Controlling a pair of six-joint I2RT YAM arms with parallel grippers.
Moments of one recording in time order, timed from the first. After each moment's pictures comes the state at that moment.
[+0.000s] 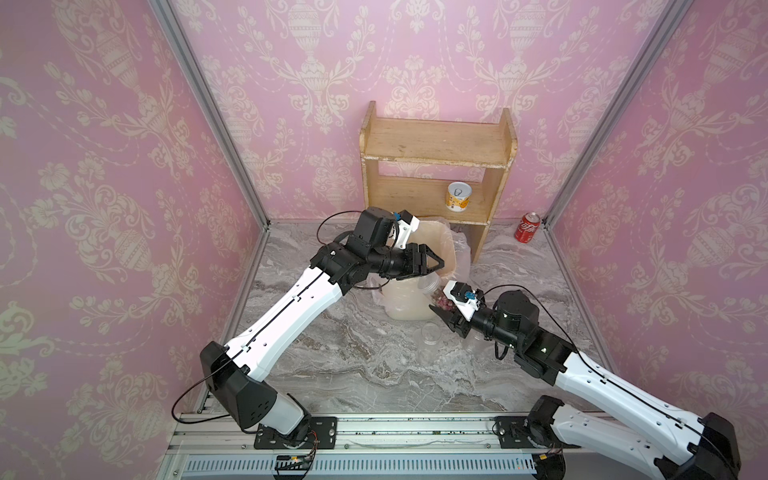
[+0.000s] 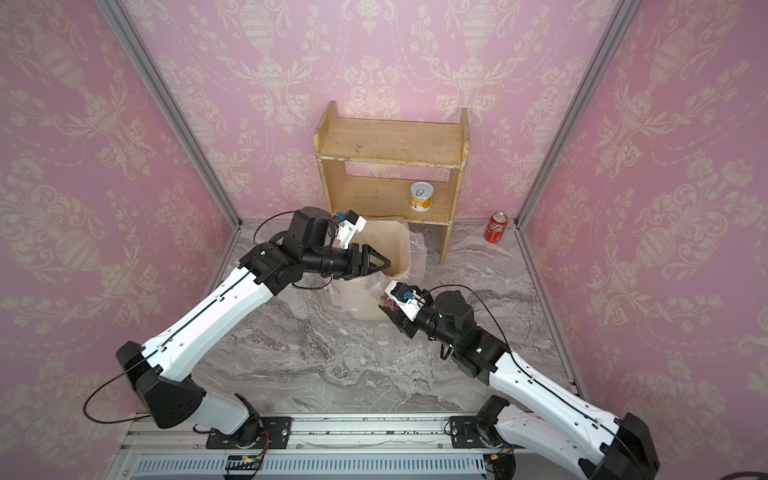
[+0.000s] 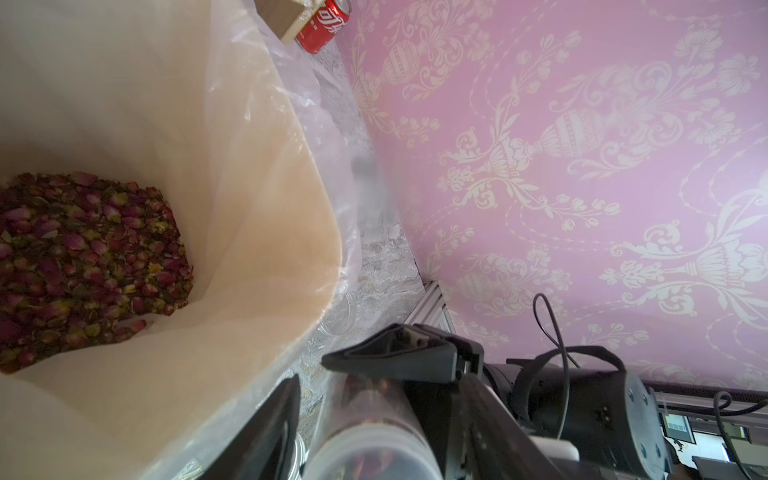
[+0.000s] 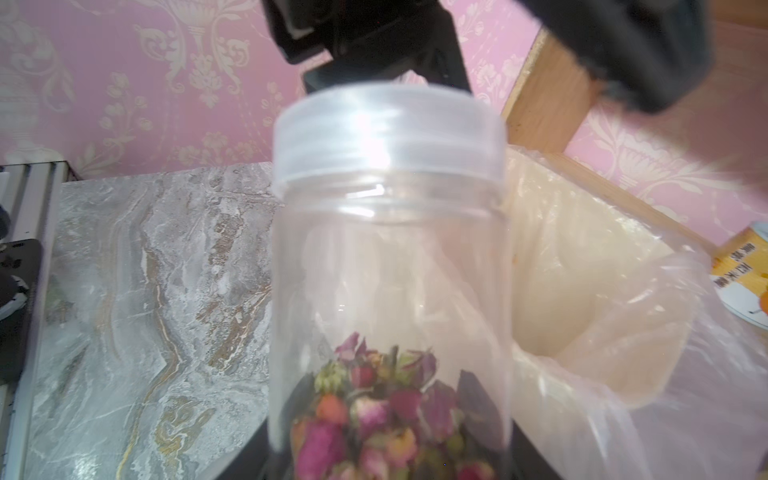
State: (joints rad) left arm -0.64 1.51 1.61 -0.65 0.53 -0.73; right arm 0.72 0.91 0.66 0.04 -0.14 -0.27
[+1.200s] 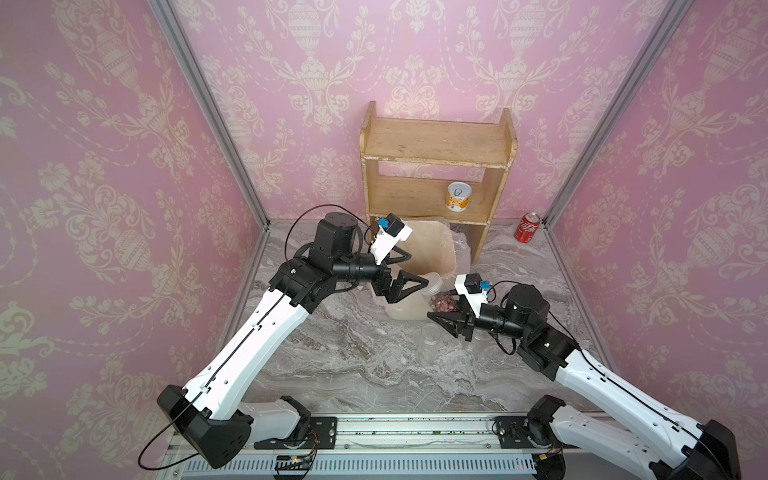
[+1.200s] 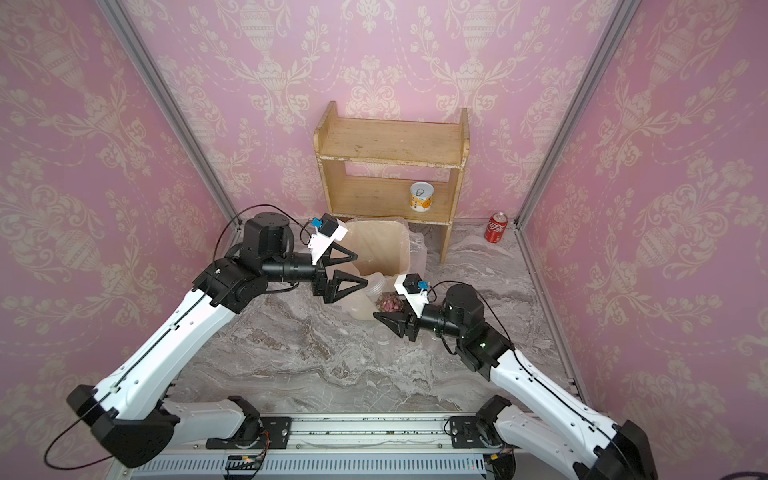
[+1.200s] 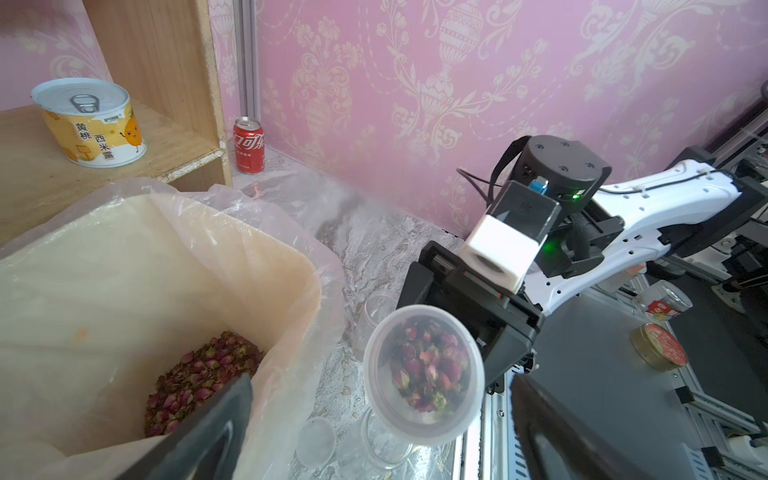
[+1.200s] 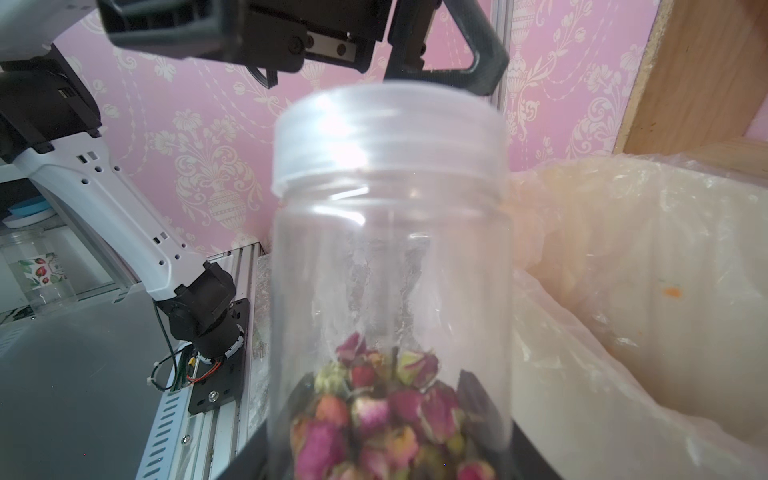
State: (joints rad) left arm -0.55 1.29 1.48 -0.65 0.70 0.04; right arm 0.60 0.92 0.67 0.14 -0.58 0.04
